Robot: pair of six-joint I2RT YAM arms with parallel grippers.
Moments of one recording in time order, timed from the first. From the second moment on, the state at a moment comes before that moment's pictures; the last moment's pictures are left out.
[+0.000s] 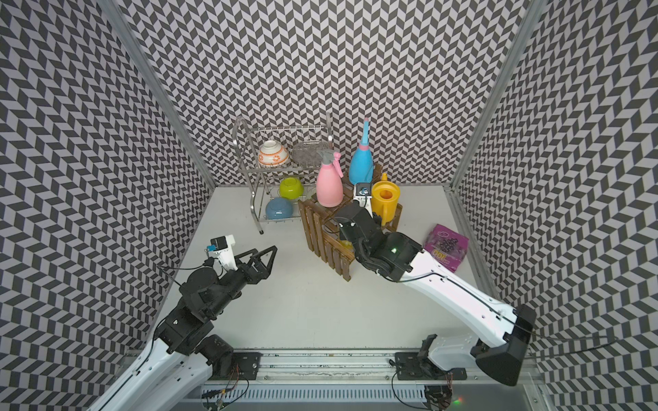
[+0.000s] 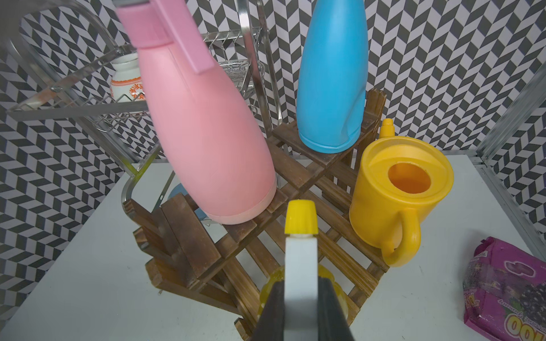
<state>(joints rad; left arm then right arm) -0.54 0.49 0.51 -0.16 -0.07 -0.65 0.90 1.34 1.42 -0.65 0.70 0.50</state>
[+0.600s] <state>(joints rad) -0.54 0.45 0.51 -0.18 -0.07 -0.65 0.90 1.36 1.42 -0.63 0.69 0.49</state>
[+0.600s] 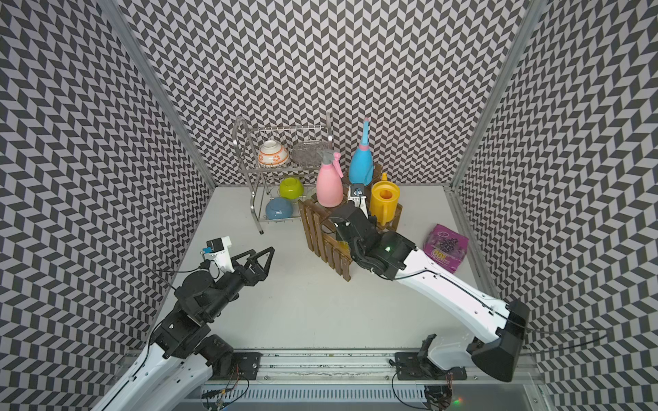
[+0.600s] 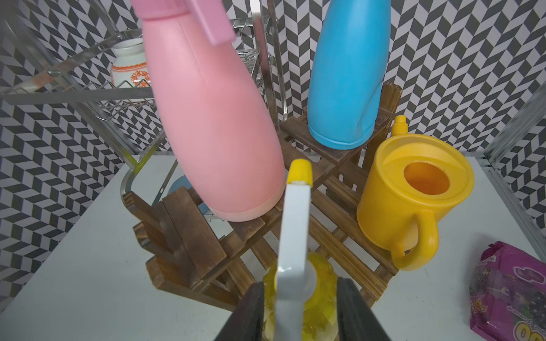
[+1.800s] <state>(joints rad) -0.54 0.45 0.46 -0.08 0.05 -0.69 0.90 0.40 0.59 -0.05 0.31 0.13</state>
